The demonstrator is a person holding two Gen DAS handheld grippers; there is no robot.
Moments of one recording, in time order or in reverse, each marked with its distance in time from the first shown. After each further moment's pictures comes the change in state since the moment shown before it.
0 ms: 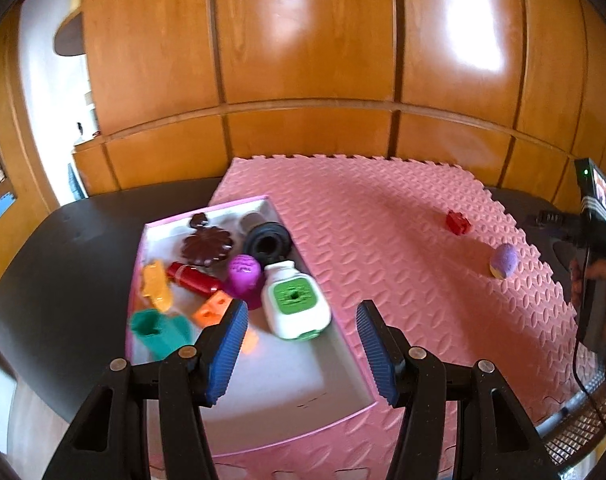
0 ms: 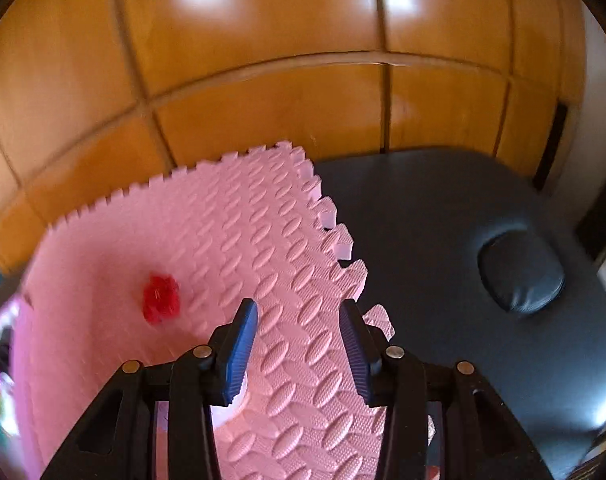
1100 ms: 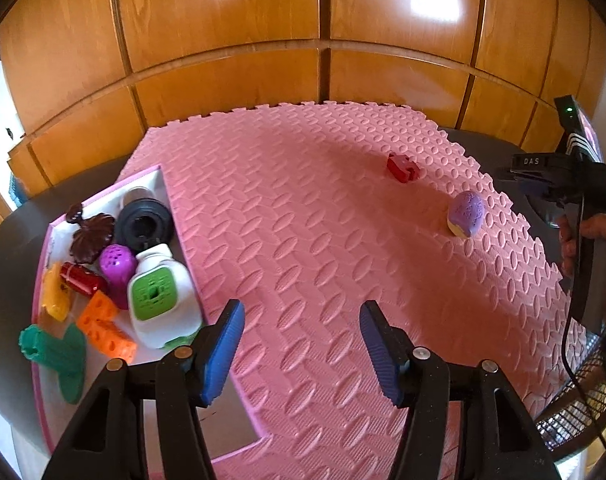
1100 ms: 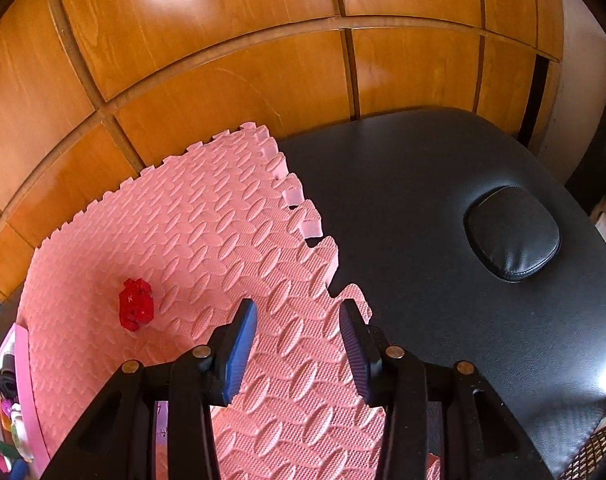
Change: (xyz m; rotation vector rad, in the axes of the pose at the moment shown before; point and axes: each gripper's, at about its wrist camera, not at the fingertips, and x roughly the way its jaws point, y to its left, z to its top) left arm 0.064 -0.072 0.005 0.104 0.166 -0.136; right arm 0.010 -0.015 -0.002 0.100 0.079 -0.044
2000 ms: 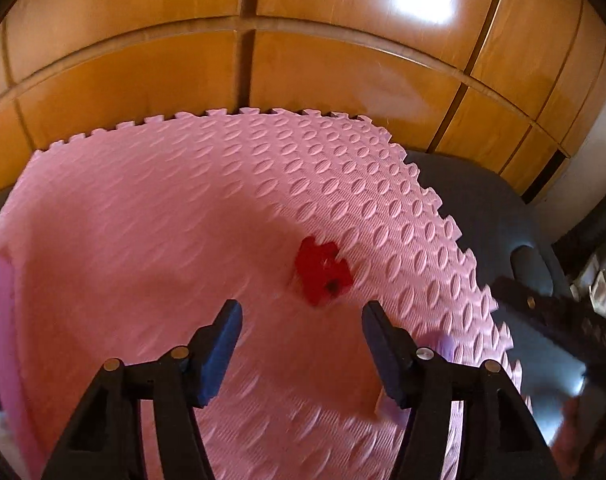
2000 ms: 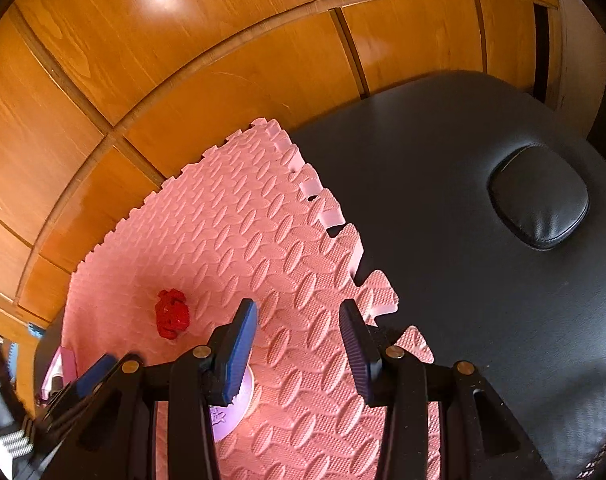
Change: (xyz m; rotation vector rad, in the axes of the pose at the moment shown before) left arm 0.128 -0.074 0.132 -0.048 0.064 -0.179; right arm 0.003 -0.010 0.004 0.125 0.072 0.166
